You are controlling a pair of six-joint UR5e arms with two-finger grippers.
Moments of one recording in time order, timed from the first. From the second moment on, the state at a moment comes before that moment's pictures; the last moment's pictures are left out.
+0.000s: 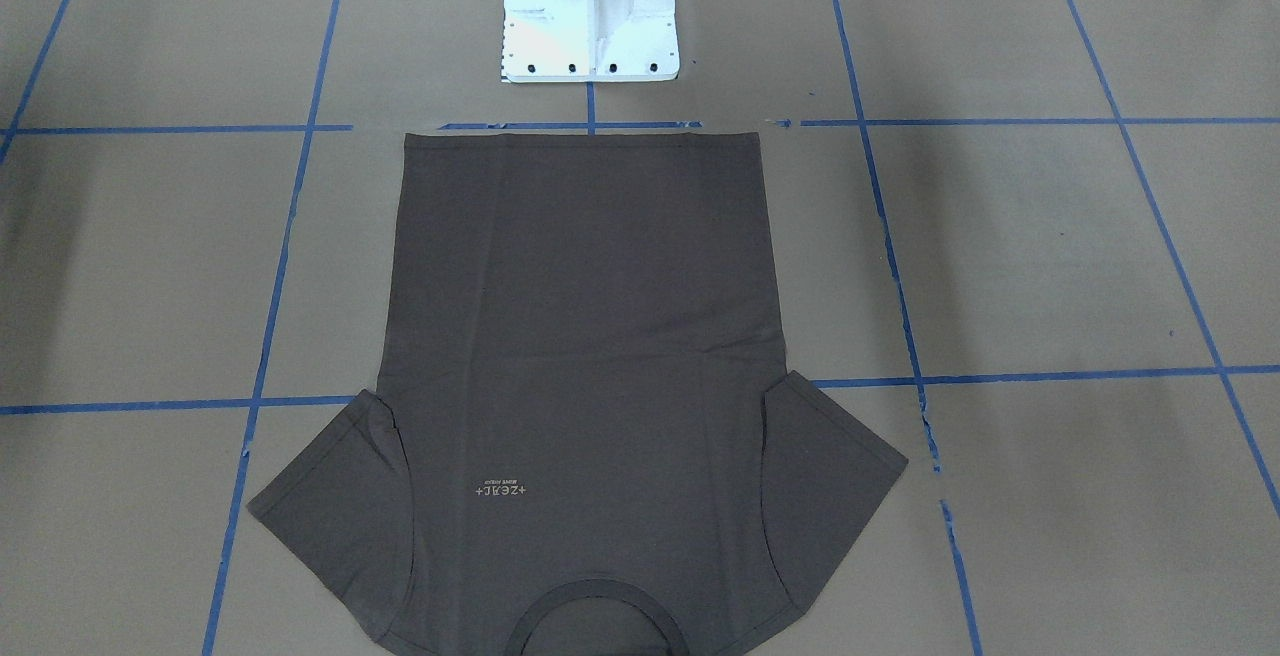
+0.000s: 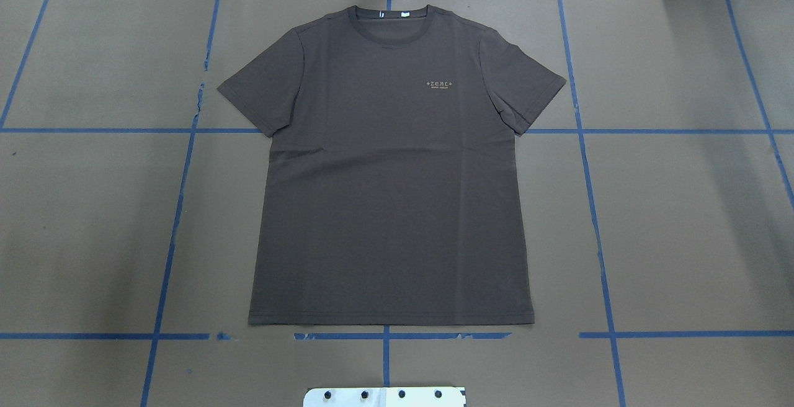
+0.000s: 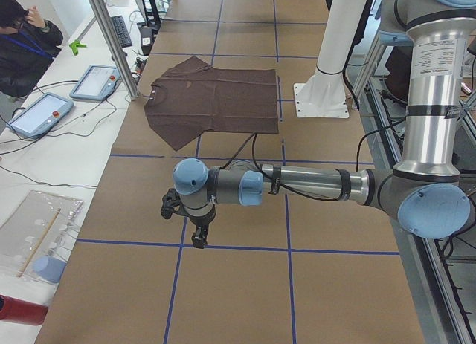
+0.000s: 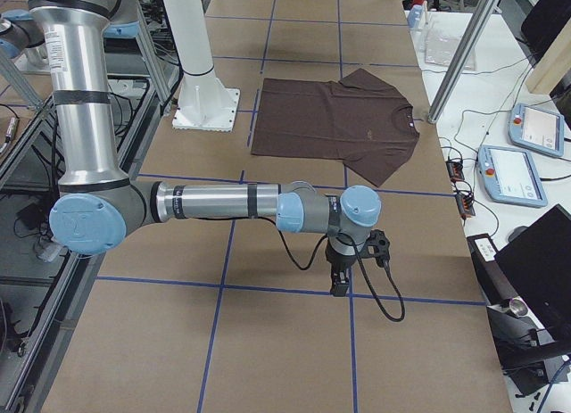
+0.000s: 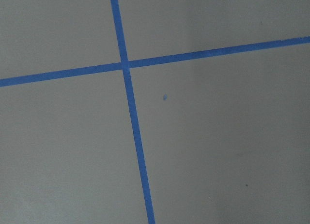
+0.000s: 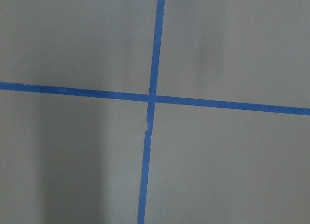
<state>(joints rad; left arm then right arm) -1.54 -1.56 -1.63 -1.55 -2.34 0.11 1.51 -1.49 1.55 -1.64 2.26 -0.04</state>
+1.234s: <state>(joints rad) -1.53 -1.62 -1.69 -1.99 -2.21 0.10 1.45 -1.35 1.62 -1.58 2.25 -0.03</state>
